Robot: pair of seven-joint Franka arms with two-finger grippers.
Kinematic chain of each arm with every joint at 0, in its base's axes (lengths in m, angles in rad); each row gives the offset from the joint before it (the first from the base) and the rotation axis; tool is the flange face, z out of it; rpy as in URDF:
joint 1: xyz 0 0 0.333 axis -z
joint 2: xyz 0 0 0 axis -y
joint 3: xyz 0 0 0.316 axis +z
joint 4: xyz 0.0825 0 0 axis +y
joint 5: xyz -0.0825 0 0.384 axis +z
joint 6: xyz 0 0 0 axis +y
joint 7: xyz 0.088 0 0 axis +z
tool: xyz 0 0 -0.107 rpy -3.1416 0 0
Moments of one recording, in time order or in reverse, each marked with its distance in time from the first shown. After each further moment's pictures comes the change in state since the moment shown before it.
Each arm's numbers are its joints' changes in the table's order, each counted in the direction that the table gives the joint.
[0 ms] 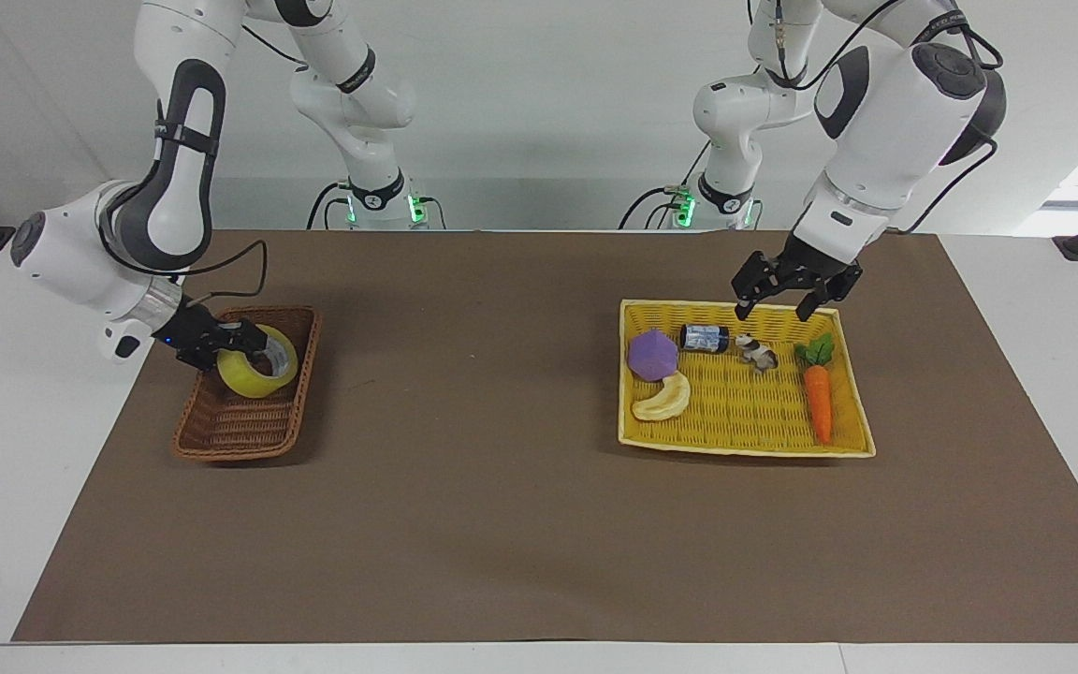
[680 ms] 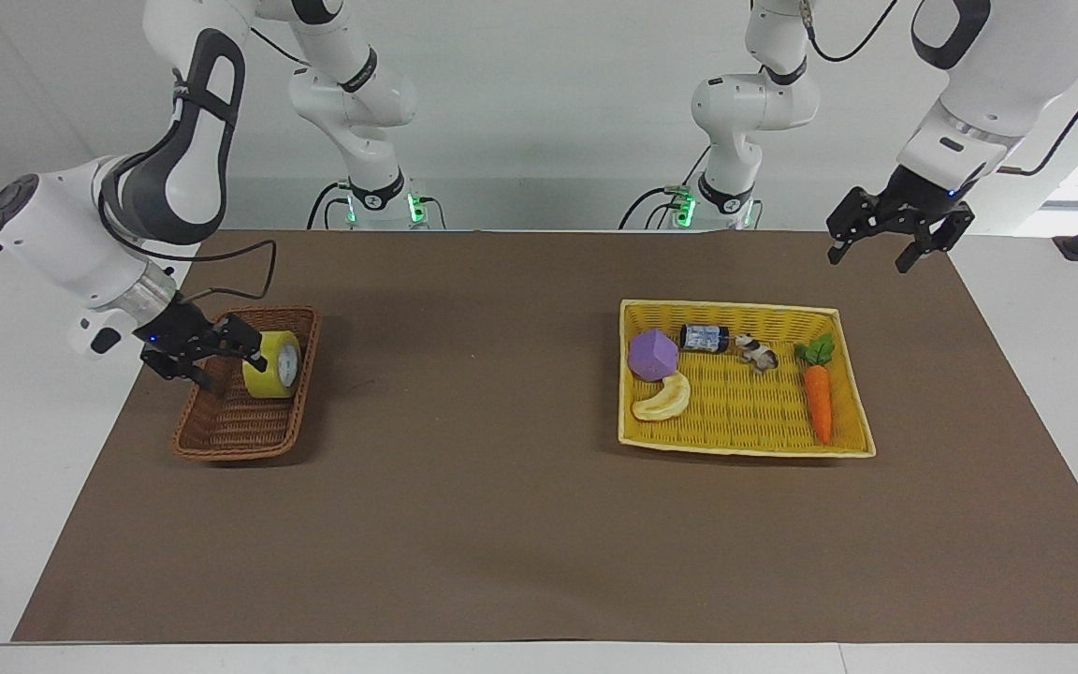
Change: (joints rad) left arm 0.228 0.132 0.420 -0.053 0.005 0.244 -0.345; right arm -0.114 0.015 0.009 -0.219 -0.131 -0.016 -0.172
